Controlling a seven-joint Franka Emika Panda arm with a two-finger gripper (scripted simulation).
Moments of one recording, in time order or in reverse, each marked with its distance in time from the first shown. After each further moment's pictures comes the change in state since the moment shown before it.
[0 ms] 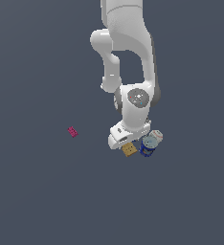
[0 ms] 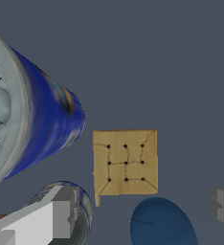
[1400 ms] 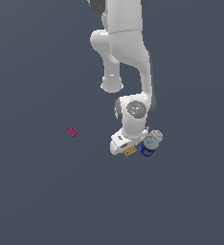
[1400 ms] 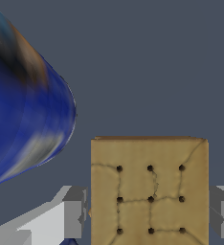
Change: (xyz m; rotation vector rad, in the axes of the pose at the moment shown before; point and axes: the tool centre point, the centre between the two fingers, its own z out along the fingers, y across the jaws) arm 0.002 -0.005 0.055 -0.002 0.011 -0.028
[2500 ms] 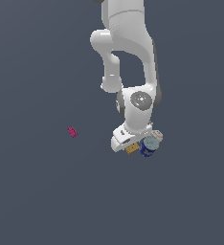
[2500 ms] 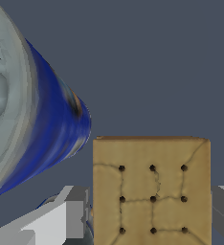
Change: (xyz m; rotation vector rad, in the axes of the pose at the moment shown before) arm 0.008 -0.003 -0.045 0.000 -0.002 0.001
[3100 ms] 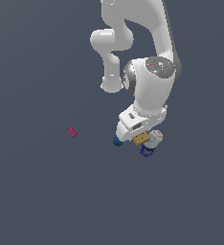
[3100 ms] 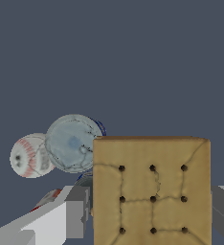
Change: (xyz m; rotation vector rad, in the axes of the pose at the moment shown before) arm 0.023 -0.009 -0.116 0.002 0.000 -0.002
